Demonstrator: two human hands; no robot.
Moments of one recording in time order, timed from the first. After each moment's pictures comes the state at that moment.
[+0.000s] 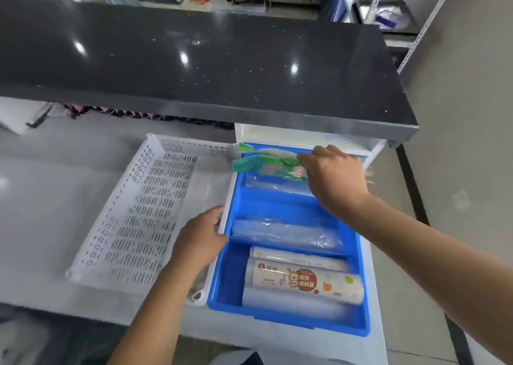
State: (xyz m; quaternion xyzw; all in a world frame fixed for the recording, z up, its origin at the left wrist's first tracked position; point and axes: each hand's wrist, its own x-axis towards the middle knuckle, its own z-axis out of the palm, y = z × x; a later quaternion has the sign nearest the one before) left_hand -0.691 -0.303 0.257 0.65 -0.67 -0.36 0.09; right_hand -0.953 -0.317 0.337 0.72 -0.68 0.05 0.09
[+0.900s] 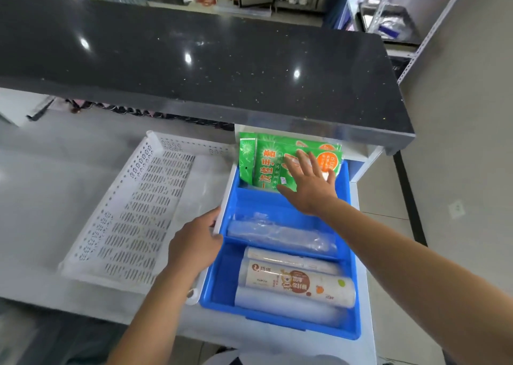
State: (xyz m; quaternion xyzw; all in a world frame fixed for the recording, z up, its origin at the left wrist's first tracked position) left_hand -0.697 -0.289 0.260 0.69 -0.66 -0.30 0.06; right_hand -0.966 -0.357 0.247 0.69 -0.71 0.00 -0.12
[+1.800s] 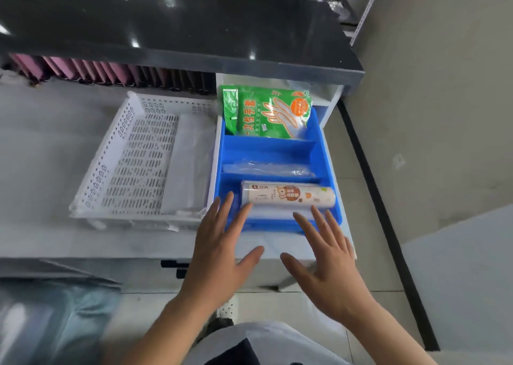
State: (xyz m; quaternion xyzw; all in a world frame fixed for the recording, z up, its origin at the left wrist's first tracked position) left_hand -0.661 -0.121 0.239 0.44 -0.82 -0.26 0.25; right_hand -0.848 -0.030 0.291 0.56 -0.78 0.15 -0.22
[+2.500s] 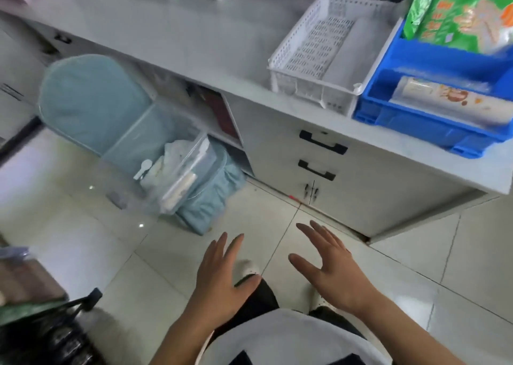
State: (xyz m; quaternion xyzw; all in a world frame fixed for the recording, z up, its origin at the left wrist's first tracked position) left_hand -0.483 0.240 0.221 0.76 -0.54 -0.35 0.05; right_hand -0.711 0.164 0.226 0.69 -0.54 0.05 -0.47
